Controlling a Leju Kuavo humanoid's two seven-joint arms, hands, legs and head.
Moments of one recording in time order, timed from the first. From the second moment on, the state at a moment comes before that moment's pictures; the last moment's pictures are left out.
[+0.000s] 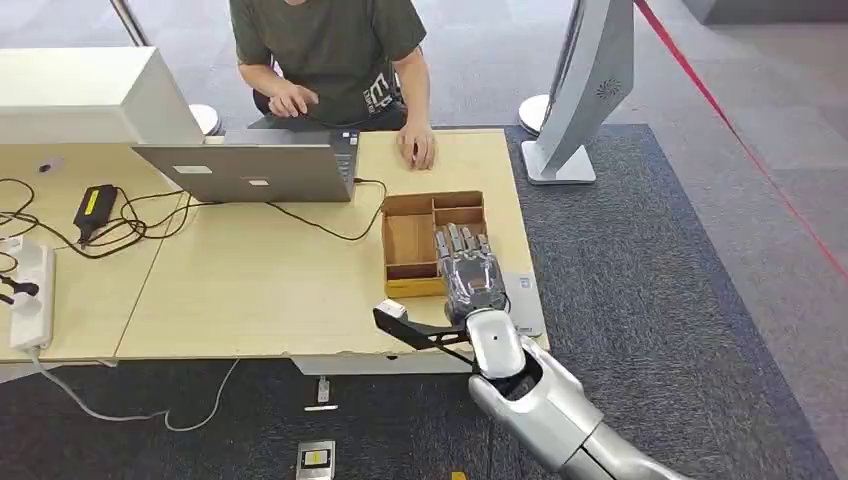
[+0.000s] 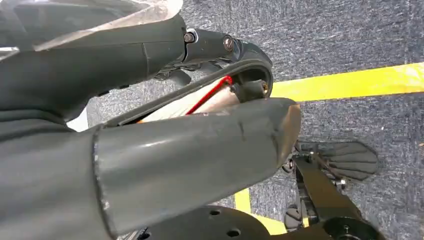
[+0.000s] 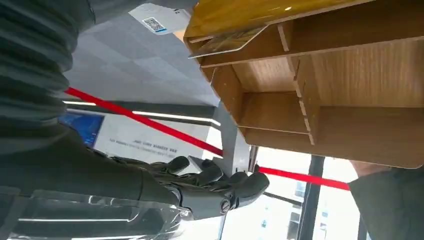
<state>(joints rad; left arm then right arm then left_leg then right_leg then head) -0.12 0.11 -1.17 -0.20 1.02 0.16 -0.02 -0.47 -0.06 0.72 -1.20 1.33 -0.01 0.61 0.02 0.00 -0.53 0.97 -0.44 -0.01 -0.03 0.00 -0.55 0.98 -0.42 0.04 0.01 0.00</state>
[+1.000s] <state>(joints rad) -0.12 0.11 -1.17 -0.20 1.02 0.17 -0.01 -0.53 -0.05 0.74 -1.04 1.32 -0.02 0.62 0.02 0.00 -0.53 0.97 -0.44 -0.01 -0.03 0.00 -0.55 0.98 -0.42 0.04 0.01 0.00</state>
